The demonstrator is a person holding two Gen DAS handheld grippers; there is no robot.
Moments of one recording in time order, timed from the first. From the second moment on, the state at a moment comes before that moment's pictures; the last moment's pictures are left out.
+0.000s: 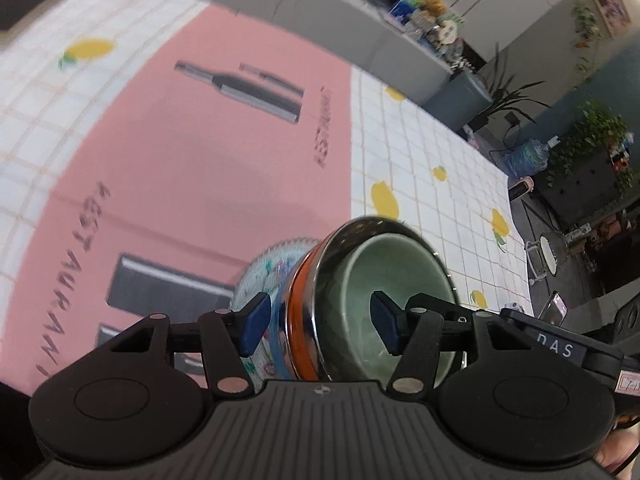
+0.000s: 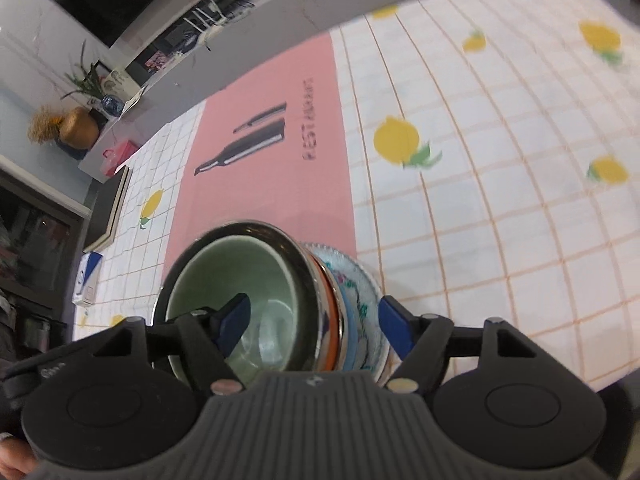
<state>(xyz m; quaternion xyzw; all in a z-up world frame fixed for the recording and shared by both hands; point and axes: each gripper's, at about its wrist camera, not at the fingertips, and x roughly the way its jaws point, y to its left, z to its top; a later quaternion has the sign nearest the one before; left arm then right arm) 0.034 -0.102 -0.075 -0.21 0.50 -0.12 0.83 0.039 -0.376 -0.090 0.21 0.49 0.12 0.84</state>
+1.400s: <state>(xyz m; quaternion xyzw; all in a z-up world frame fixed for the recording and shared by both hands) -0.082 -0.079 -0.049 0.06 0.37 -0.07 0.92 -0.095 -0.274 -0.077 -0.01 0.36 0.11 0.92</state>
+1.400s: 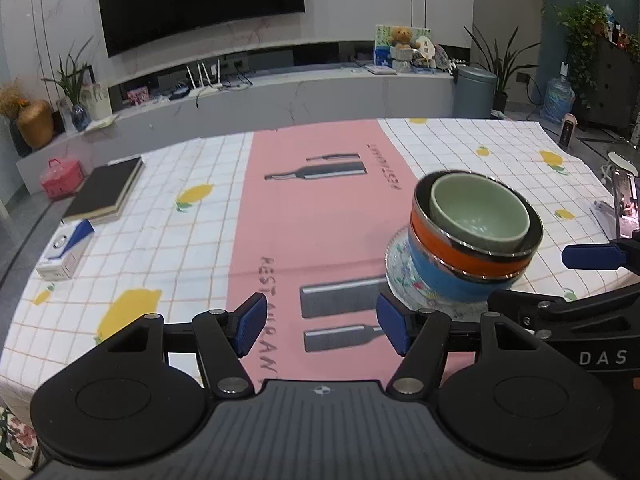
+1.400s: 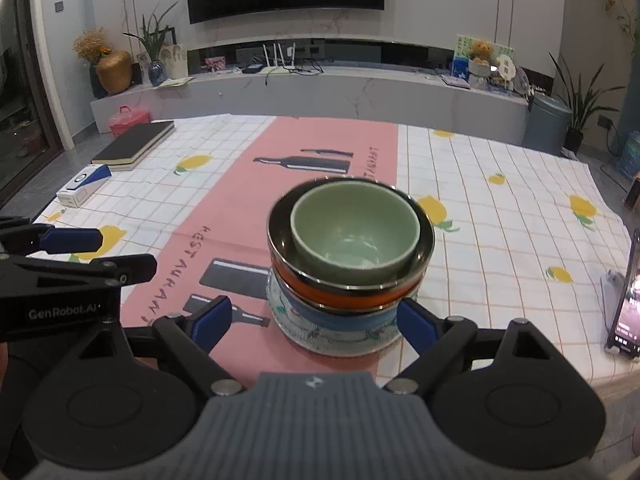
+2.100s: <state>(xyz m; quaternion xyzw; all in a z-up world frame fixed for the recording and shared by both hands) -0.083 -0.075 -0.064 0.06 0.40 -0.07 0.91 -0.100 -0.275 -0.090 0.00 0.39 0.09 0.92</state>
